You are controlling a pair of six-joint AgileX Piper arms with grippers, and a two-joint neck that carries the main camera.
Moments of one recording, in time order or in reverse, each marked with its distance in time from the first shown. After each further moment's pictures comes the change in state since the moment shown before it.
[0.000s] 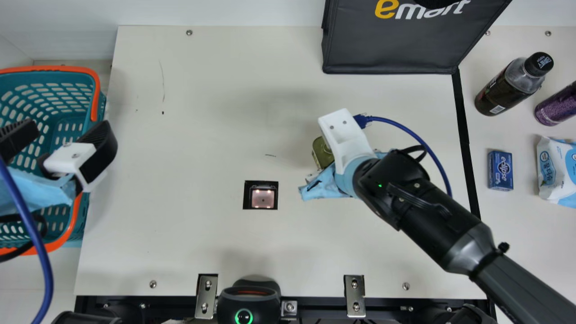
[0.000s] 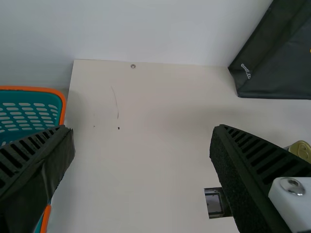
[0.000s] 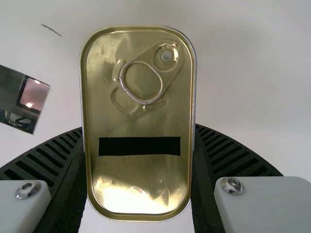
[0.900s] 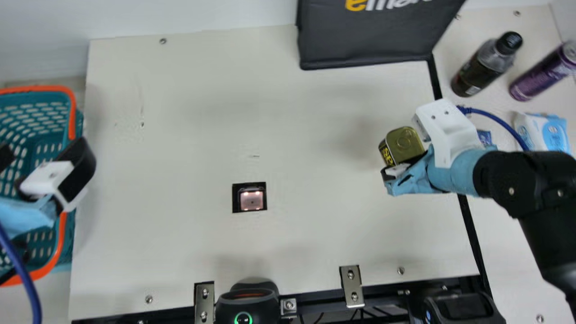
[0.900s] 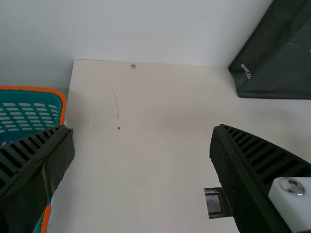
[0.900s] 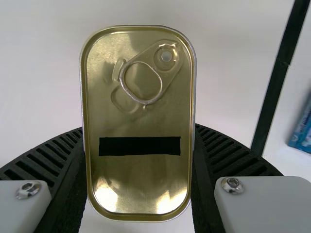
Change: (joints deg) left arm 0.0 0.0 0.0 0.0 0.0 0.0; right arm -39.6 -17.3 7.5 18.4 9.6 -40.5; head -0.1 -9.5
